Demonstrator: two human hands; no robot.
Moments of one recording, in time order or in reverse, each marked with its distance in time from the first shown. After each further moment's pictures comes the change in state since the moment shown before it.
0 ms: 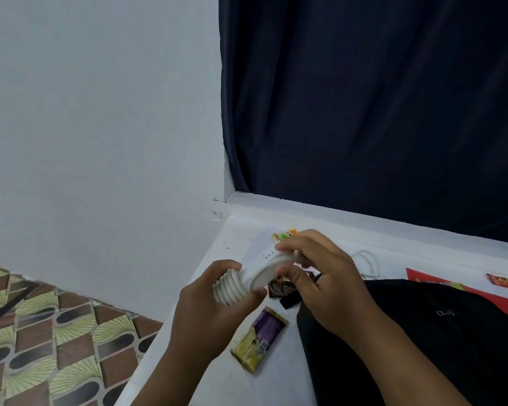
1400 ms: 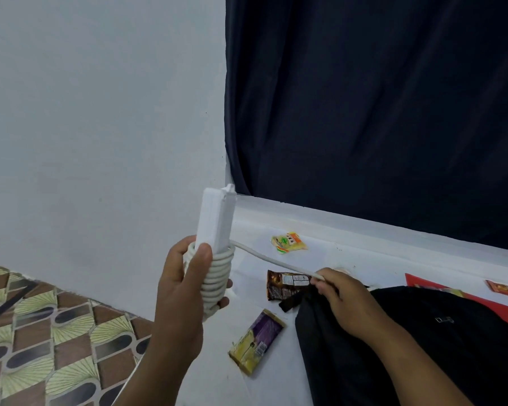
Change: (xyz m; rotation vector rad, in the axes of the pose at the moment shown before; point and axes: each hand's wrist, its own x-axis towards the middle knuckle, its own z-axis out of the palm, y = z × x) left_hand 0.011 0.015 -0.015 -0.651 0.068 -0.189; right_hand -0.032 0.084 -0.006 -0.168 -0.227 0.394
